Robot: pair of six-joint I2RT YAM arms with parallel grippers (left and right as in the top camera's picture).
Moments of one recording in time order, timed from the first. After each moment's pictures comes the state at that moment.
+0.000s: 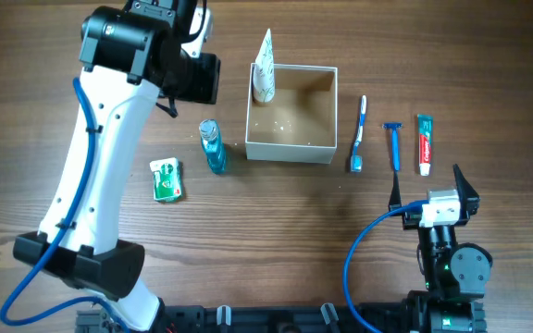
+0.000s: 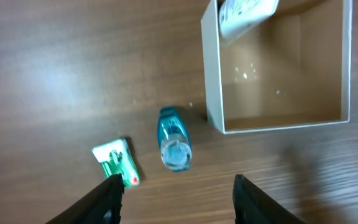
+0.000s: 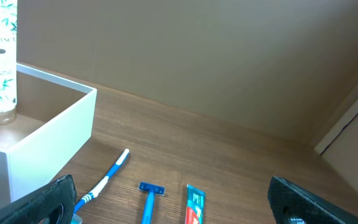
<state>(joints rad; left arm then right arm) -0.32 1.82 2.15 -1.54 -0.01 -0.18 -0.08 0.02 0.01 0.00 -0.09 -0.31</state>
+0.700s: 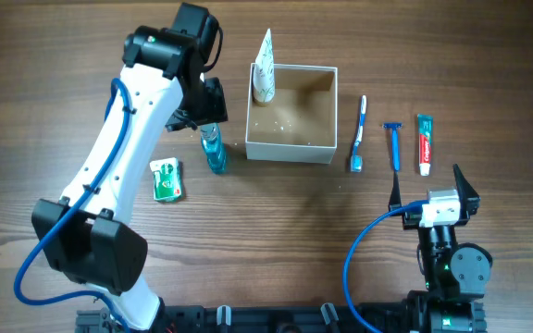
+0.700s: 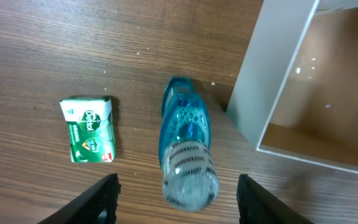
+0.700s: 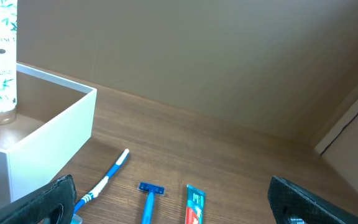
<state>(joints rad) -0.32 1.85 1.82 -1.39 -0.03 -0.49 -0.08 0.02 0.01 0.00 -0.09 -0.31</state>
